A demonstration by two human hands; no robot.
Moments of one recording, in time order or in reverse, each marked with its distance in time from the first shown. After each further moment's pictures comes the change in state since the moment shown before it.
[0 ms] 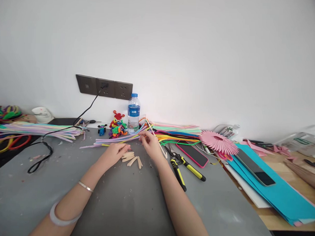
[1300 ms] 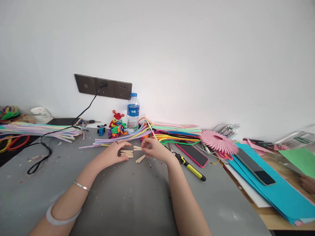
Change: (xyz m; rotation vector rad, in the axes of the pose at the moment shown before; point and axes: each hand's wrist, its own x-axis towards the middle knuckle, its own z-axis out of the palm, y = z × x) left_hand -0.003 0.000 -0.012 0.153 -0.181 0.050; right_hand -0.008 -0.010 -0.033 -0.059 -0.447 0.242
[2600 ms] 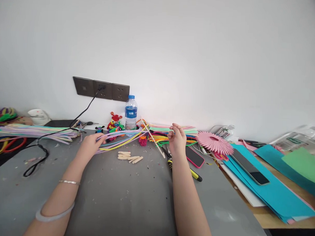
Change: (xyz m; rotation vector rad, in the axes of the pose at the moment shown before) left_hand -0.003 -0.030 -0.051 0.305 0.362 -0.339; right_hand 0.000 0.017 -0.052 0.854 1.031 -0.218
